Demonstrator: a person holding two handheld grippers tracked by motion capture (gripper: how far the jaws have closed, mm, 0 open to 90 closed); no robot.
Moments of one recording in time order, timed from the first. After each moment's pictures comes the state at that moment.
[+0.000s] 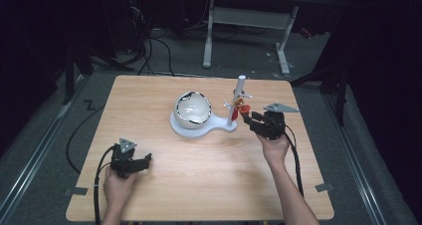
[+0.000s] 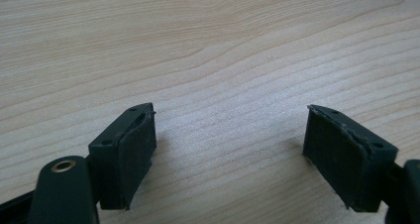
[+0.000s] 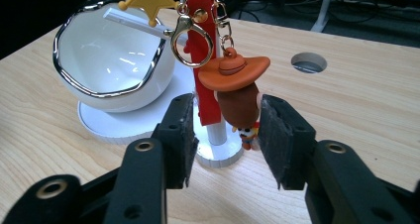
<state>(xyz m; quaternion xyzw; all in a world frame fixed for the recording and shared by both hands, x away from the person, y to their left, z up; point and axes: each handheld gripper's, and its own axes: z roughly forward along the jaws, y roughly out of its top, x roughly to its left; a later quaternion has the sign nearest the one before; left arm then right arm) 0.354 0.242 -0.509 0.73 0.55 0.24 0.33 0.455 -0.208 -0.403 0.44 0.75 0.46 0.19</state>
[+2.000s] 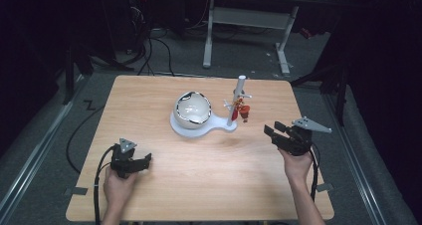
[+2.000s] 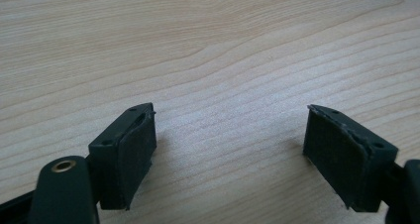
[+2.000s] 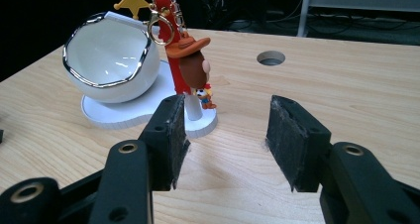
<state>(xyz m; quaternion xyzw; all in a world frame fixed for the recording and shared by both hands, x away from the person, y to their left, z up) 0.354 0.242 -0.509 0.73 0.55 0.24 0.33 0.404 -0.268 -0.399 0.46 0.71 0.49 0.21</state>
